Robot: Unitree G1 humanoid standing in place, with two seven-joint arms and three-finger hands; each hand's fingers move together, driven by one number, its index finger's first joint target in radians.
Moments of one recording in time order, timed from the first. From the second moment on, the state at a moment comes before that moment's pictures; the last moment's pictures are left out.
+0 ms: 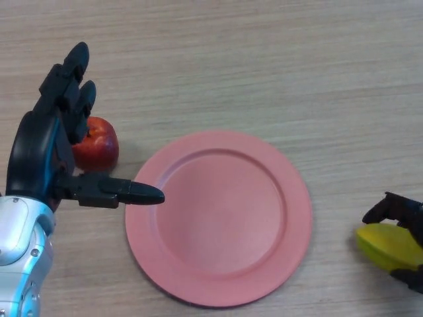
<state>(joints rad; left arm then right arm) -0.12 0.26 0.09 -0.38 -0.16 0.34 -0.06 0.14 -0.32 -0.16 -0.21 -0.88 -0.07 0.42</state>
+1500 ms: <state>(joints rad) -0.06 0.29 0.18 -0.51 -0.13 0.28 -0.14 -0.33 -0.20 0.50 -0.09 -0.20 0.54 0.09</state>
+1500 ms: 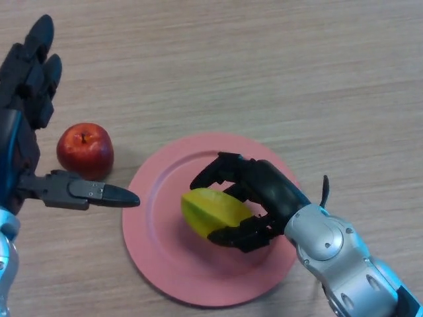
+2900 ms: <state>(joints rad) -0.04 0.26 0.12 -0.54 -0.09 0.28 -0.21 -0.16 -0.26 -0.05 -0.56 0.13 0.51 0.20</state>
